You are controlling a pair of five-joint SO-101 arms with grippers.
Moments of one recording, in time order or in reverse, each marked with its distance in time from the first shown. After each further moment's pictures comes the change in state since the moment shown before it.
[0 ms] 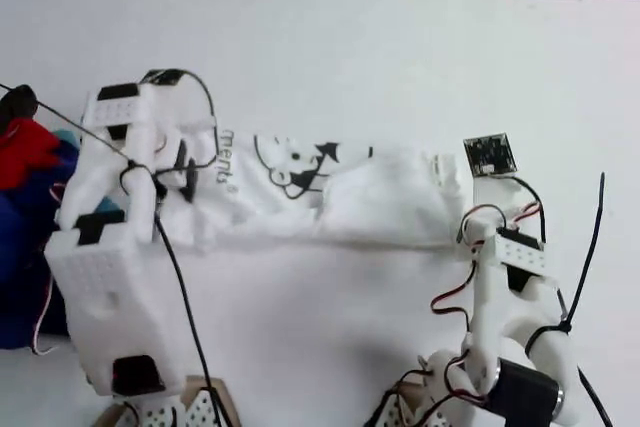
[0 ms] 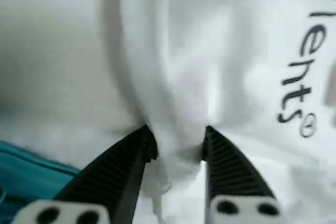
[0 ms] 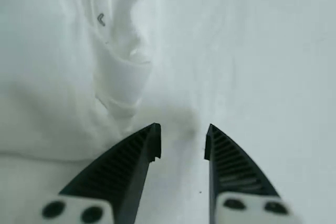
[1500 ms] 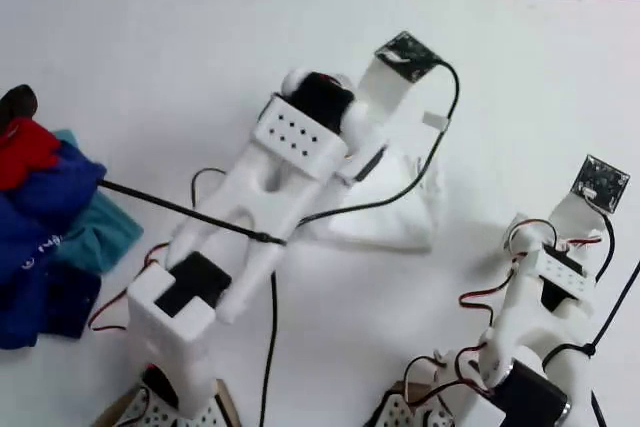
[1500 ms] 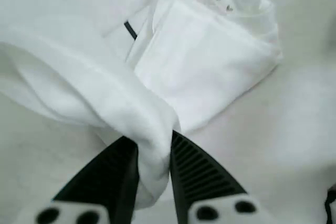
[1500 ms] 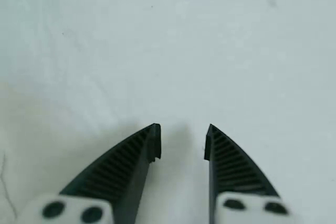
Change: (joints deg) left arm 45.6 -17.0 -21.1 12.9 4.9; right arm 15.0 0.0 0.2 -6.9 -25.5
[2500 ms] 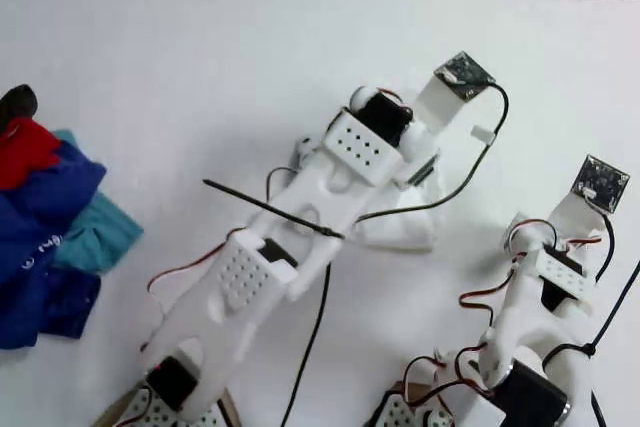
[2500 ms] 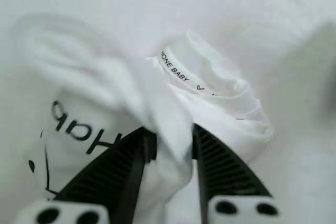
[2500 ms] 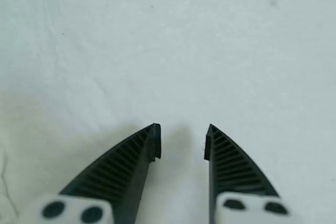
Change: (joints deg) left arm 6.1 35.2 -39.0 2.0 0.0; right arm 0.0 0.0 0.0 0.0 0.0
